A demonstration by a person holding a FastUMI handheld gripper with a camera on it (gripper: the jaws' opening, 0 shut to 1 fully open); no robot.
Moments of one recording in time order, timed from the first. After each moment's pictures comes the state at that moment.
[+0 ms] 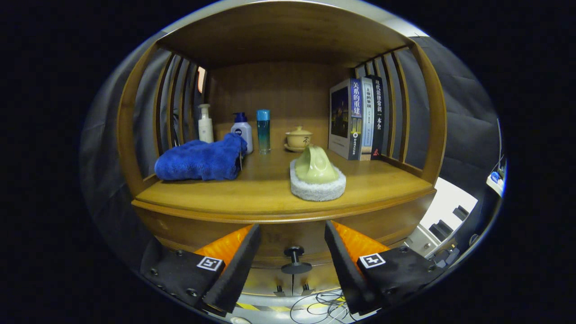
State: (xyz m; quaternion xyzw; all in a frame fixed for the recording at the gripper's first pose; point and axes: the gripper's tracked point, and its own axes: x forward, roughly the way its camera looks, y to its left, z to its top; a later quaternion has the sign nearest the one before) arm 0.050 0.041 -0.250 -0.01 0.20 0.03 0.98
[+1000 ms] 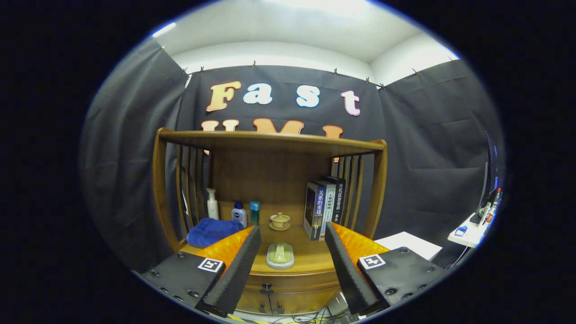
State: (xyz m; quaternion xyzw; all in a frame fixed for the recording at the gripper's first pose) arm -0.038 -0.004 0.016 -0.04 0.04 0.02 1.00
